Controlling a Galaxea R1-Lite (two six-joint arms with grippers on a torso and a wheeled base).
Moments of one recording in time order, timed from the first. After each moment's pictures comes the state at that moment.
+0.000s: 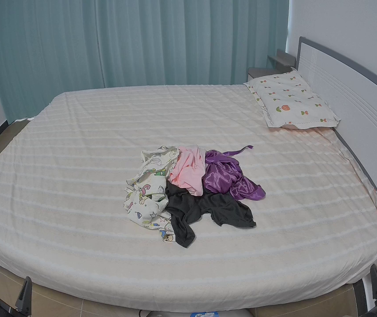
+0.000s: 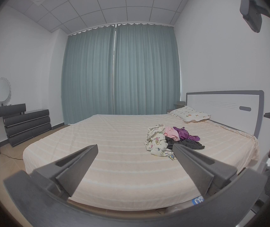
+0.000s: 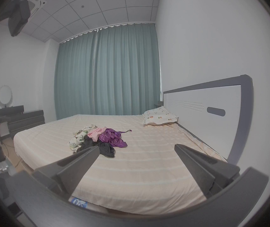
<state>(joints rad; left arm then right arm) 0.00 0.02 -0.02 0.00 -0.01 0.00 0.00 0.03 -0.06 -0.01 0.03 0.02</state>
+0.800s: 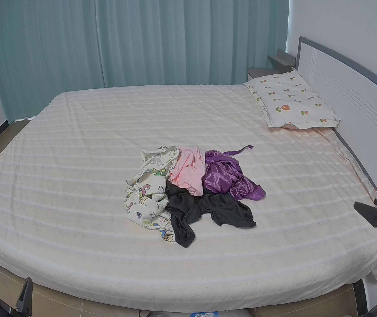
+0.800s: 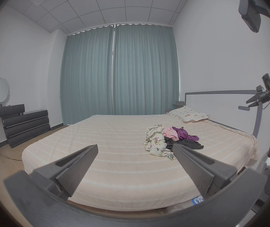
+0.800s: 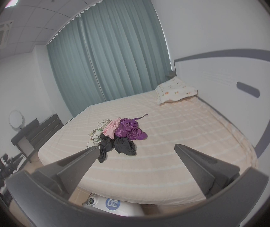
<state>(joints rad) 0.00 0.02 -0.02 0.00 -0.02 0.01 0.08 1.00 -0.38 -0.29 0.13 0.23</state>
